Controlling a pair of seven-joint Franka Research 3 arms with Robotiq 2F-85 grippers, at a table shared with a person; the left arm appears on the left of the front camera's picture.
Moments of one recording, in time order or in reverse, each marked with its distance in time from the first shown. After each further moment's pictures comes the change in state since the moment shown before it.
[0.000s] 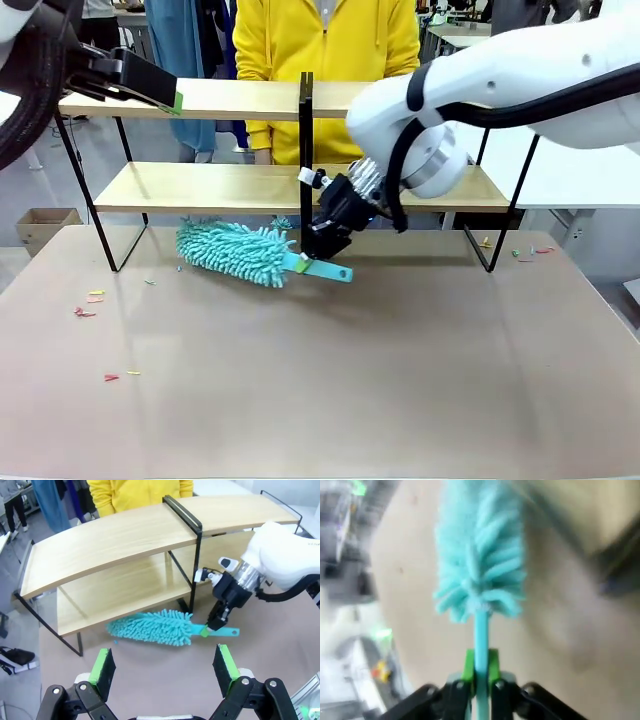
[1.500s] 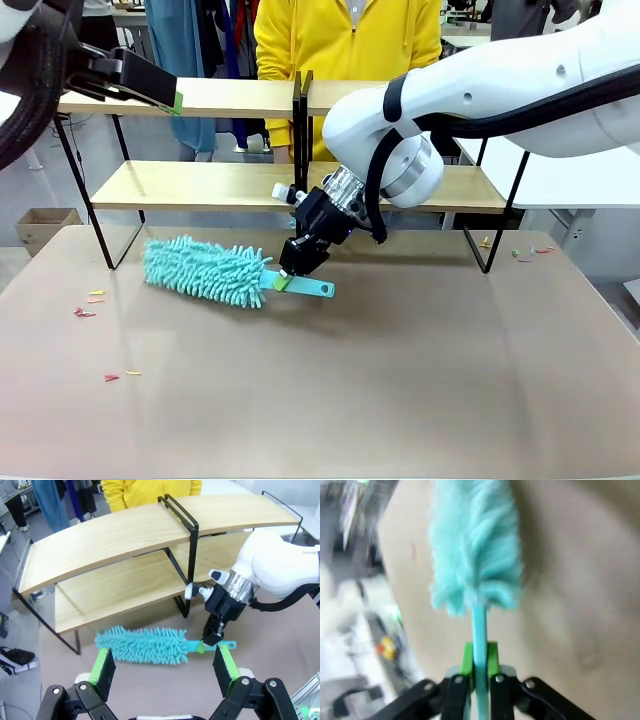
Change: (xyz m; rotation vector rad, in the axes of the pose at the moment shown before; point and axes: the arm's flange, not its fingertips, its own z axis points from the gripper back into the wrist) left arm 0.000 0.000 0.000 0.000 0.000 0.000; right arm -0.003 0.024 -0.027 0.079 0.105 0.054
